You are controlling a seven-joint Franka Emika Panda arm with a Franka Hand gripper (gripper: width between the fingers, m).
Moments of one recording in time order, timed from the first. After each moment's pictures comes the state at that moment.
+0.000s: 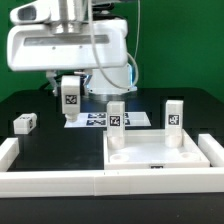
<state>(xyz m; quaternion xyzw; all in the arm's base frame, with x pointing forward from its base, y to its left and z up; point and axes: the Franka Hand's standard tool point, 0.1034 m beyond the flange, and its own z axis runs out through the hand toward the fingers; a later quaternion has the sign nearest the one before) 0.529 -0.088 0.118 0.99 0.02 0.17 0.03</state>
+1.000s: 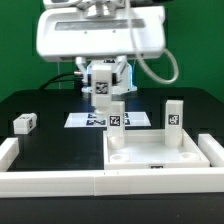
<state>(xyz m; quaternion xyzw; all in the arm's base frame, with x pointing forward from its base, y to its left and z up) 0.576 -0.025 0.142 0.97 -0.05 0.22 -0.01</state>
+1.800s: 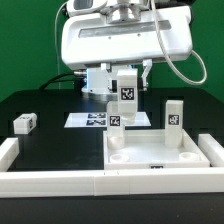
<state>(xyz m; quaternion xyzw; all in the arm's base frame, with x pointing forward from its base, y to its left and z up) 0.582 0.008 0.131 0.97 -0.08 0.24 -0.02</state>
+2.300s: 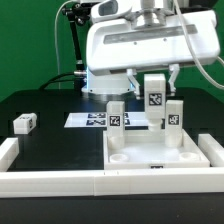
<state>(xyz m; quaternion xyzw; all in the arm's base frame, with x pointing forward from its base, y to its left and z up) 0.600 0.059 0.117 0.97 -0.06 0.25 -0.03</state>
